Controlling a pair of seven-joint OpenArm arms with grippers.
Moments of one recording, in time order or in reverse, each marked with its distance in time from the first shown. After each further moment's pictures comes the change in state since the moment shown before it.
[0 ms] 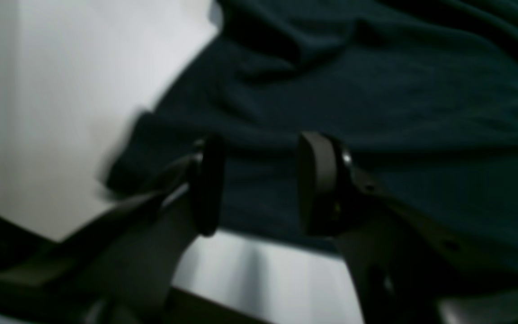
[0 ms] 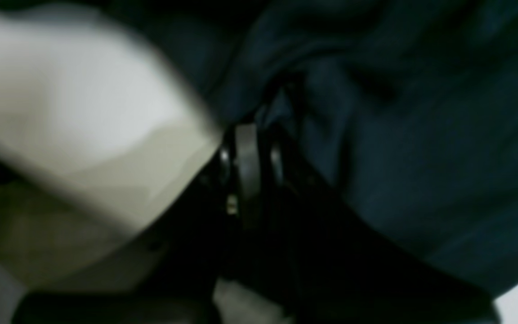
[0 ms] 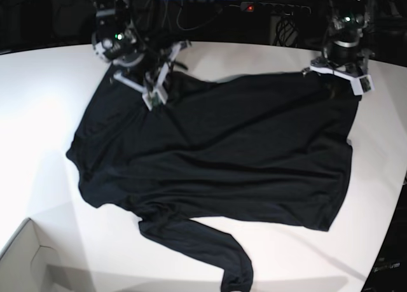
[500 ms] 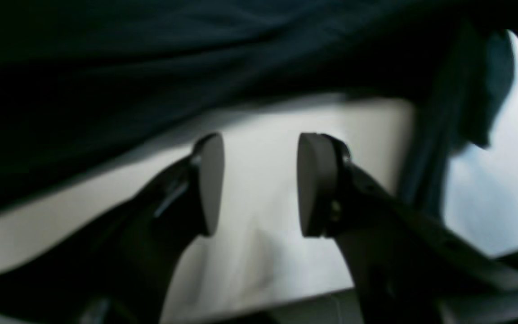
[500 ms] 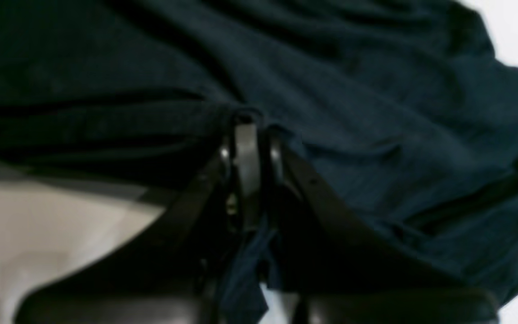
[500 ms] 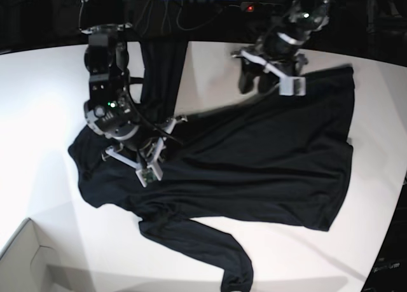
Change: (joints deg) left arm -3.1 -5.6 29.0 0.0 -7.1 0.1 -0.7; right arm 21.1 1.4 -0.2 -5.4 0.2 0.1 -0.4
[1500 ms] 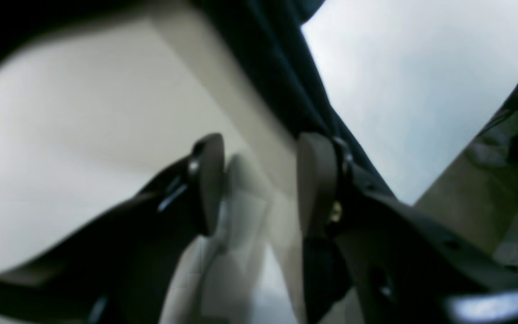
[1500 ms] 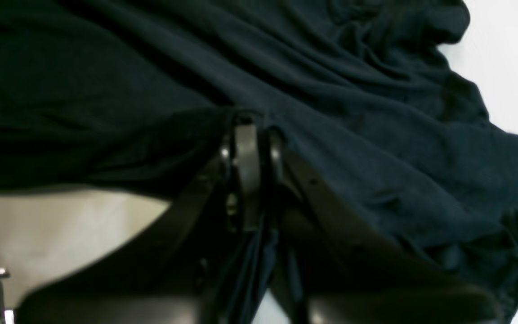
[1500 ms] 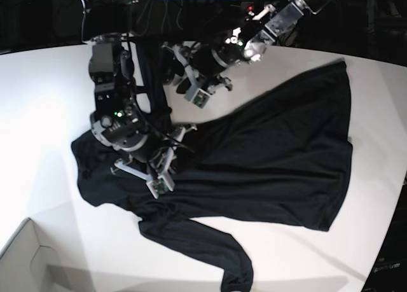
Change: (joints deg) left arm -24.4 -2.3 34.1 -18.4 0.0 0.1 0.3; right arm 3.1 -0.3 -3.2 -0.1 0.3 0.0 -0.2
